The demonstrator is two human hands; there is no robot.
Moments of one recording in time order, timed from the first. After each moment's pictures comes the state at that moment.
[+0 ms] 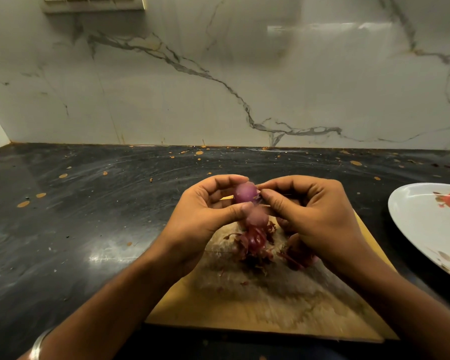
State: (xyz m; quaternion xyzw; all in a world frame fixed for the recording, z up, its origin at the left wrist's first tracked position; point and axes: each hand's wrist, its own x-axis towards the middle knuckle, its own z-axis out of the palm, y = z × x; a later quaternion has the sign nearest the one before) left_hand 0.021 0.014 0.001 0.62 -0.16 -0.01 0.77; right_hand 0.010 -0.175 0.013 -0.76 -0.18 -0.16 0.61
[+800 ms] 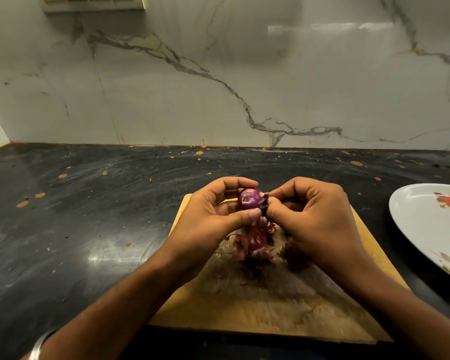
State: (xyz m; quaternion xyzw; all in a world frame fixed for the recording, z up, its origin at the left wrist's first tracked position) left_hand 0.016 0.006 -0.002 0.63 -0.19 -0.01 0.75; right_hand 0.003 -0.171 0.012 -0.82 -0.13 -0.24 0.51
